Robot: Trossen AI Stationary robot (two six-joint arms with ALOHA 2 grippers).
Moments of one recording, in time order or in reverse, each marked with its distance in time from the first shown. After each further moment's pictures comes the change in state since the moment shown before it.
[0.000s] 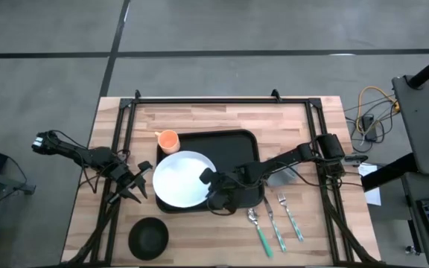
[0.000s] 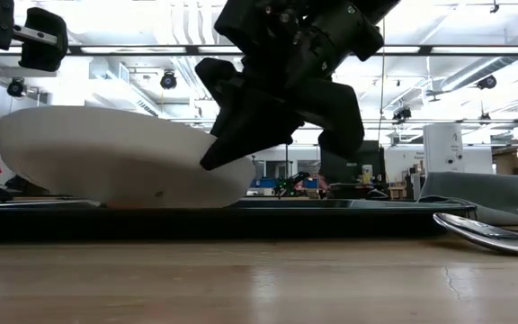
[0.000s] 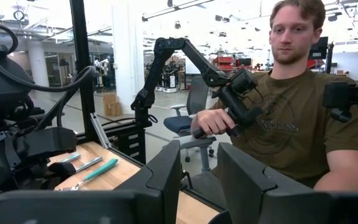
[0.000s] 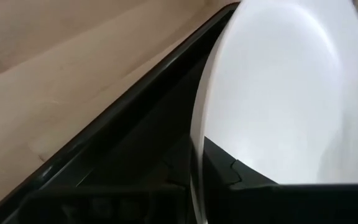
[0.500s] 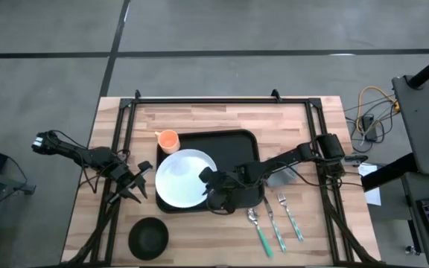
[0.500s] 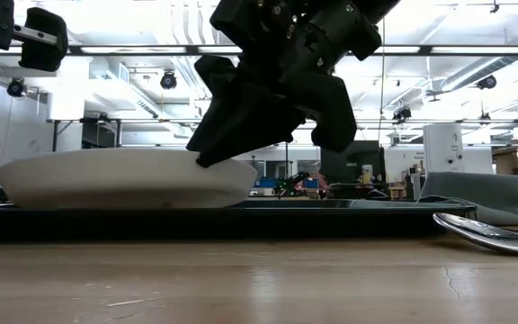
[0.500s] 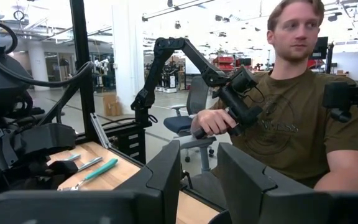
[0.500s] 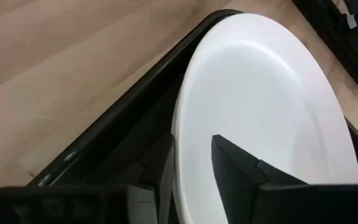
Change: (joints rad) left arm 0.000 0.000 0.000 0.000 0.000 0.000; right arm -0.002 0.000 0.000 0.030 0.007 0.042
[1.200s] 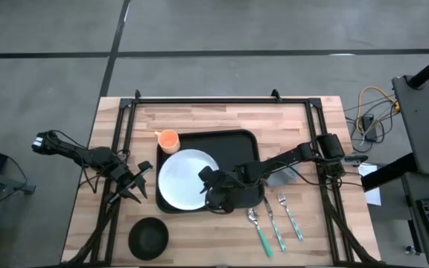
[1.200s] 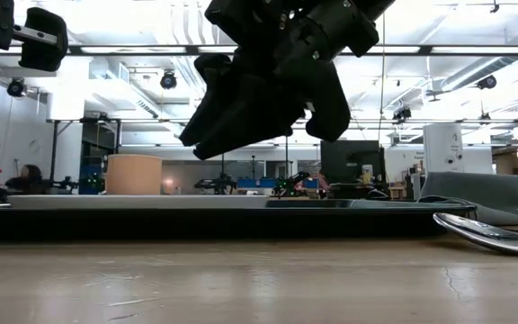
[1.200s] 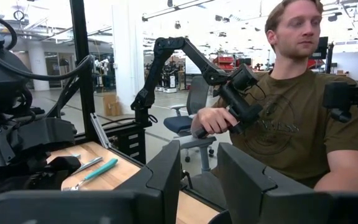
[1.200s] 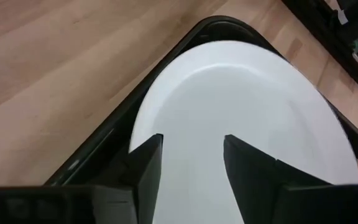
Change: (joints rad) left arm 0.000 0.000 0.000 0.000 0.000 0.000; right arm 0.000 -0.002 0.016 0.000 -0.003 0.059
